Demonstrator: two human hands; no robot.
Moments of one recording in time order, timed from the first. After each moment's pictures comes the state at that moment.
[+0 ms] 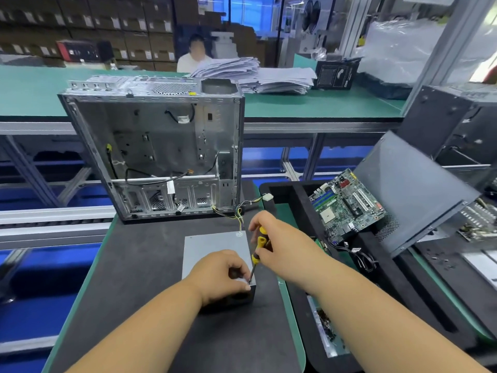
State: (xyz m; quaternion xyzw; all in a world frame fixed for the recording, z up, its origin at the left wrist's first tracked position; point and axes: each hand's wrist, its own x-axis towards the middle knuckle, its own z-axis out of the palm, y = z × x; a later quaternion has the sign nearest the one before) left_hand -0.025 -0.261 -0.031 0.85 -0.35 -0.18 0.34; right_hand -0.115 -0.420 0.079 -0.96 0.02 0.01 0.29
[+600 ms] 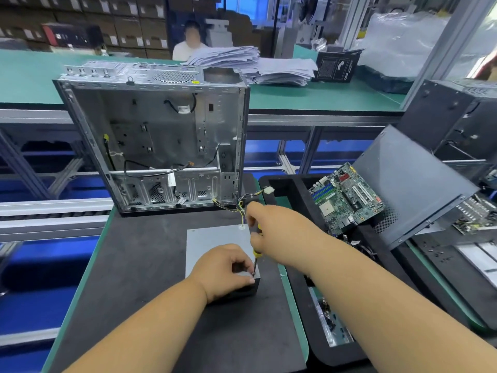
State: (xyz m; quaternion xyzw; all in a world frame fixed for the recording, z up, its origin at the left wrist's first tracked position) left_hand -0.024 -0.257 -0.043 0.84 -0.37 -0.15 0.38; right_hand -0.092 -0.401 0.097 -0.99 -0.01 0.03 0.14
